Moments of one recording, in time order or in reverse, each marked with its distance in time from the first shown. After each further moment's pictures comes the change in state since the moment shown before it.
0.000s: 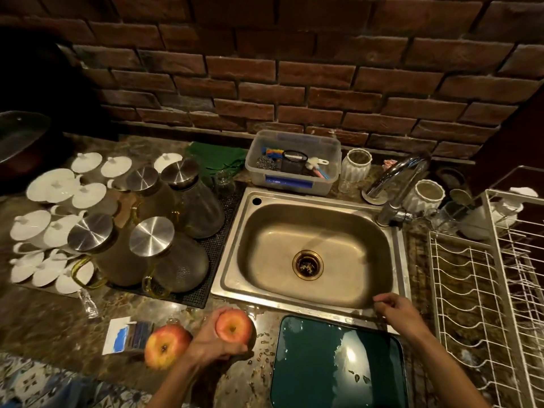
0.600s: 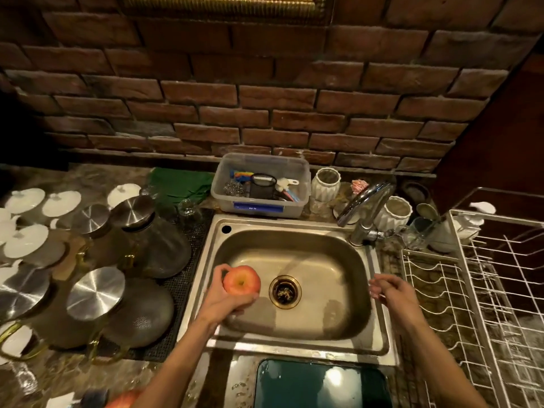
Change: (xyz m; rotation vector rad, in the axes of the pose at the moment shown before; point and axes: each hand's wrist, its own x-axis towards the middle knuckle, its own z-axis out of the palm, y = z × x) left_hand 0.091 0.146 0.028 -0.076 0.053 0.266; right_hand 0.078 -0.031 -0.052 0.635 0.181 -0.024
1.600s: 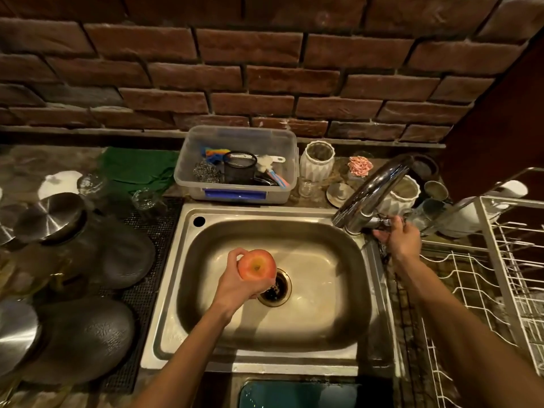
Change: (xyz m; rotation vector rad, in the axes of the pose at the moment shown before) left_hand 0.082 0.004 0.079 -0.009 -0.065 -0.059; right_hand 0.140 -0.038 0.015 0.072 0.287 -0.148
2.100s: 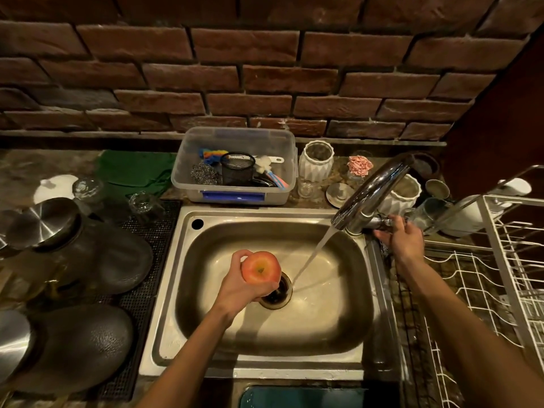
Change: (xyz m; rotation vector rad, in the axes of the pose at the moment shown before) left_hand 0.004 0.000 0.003 -0.045 -0.063 0.007; right_hand -0.004 -0.006 -0.007 -0.074 -0.062 0.026
